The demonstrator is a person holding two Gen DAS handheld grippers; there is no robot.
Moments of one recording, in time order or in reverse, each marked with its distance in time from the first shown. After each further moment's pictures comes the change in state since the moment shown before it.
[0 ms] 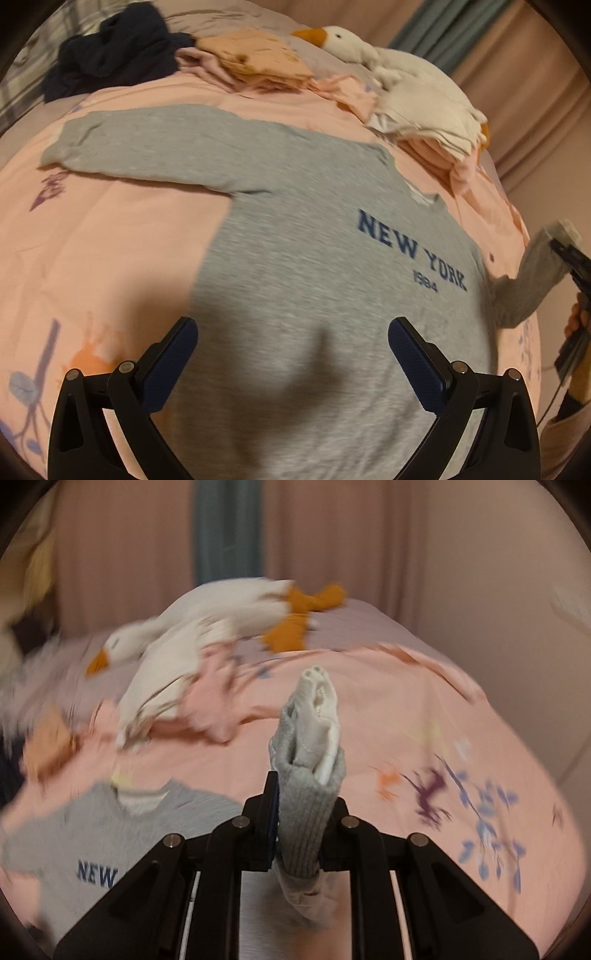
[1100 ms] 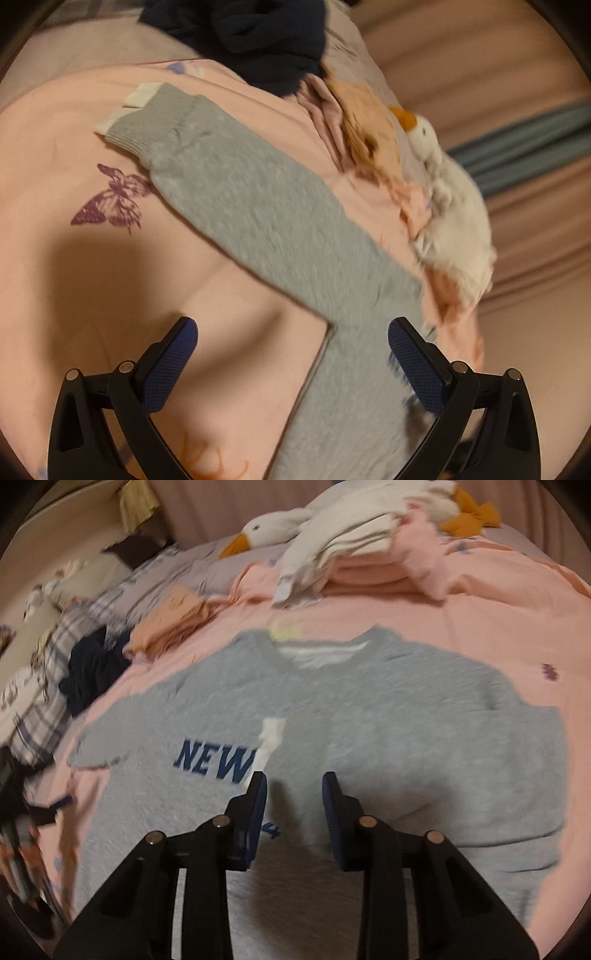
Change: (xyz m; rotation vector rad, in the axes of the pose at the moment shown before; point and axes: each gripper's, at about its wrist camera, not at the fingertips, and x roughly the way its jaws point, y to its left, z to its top) left arm 0.001 0.144 0.072 -0.482 -0.109 -0.228; right arm 0.052 0.151 -0.100 -0.100 0.289 0.533
